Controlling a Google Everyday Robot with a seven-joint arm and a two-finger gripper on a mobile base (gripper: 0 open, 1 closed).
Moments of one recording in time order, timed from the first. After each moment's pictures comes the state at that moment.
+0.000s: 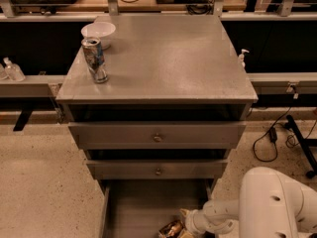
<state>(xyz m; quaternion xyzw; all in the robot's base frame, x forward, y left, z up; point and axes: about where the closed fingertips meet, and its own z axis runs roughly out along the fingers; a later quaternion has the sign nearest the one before) 0.461 -0.117 0.134 -0.61 0.75 0.16 0.22</state>
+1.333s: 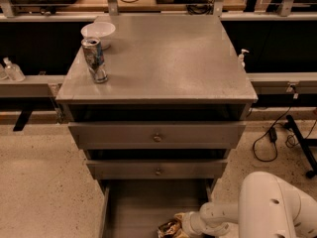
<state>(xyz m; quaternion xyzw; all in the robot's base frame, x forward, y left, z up) 0.461 -0.101 0.118 -0.64 0.72 0.16 0.24</state>
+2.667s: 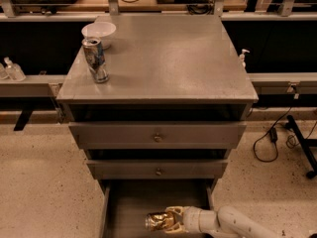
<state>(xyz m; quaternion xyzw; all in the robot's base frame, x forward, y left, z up) 0.467 -0.059 0.251 -0.59 0.62 0.25 0.46</state>
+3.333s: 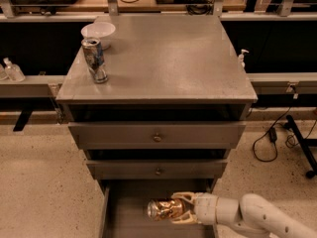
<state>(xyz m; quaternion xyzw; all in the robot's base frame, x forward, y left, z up) 0.443 -0.073 0.449 -0.58 0.60 0.24 0.50</state>
